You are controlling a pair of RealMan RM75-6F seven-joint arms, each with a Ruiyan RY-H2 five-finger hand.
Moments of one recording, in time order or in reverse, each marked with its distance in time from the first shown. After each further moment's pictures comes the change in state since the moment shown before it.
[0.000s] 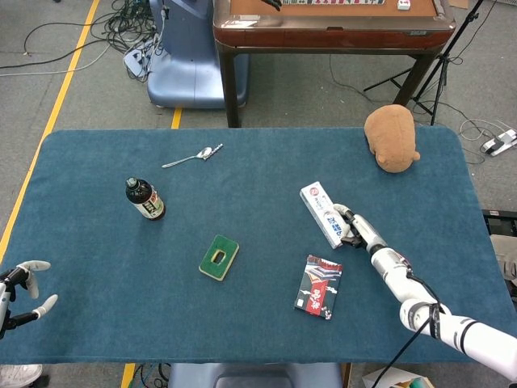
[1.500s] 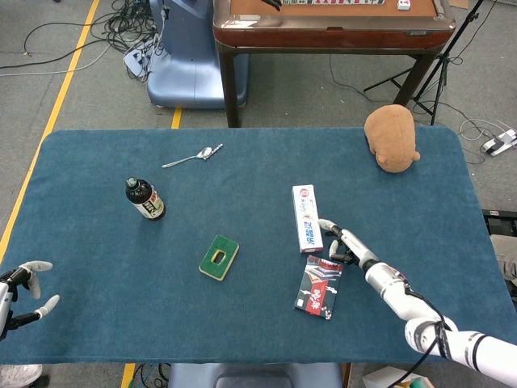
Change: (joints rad) left arm -0.002 -0.002 0.002 -0.003 0.006 -0.003 0.010; right arm -0.046 0.054 -0.036 -0.161 -0.184 0.020 0.132
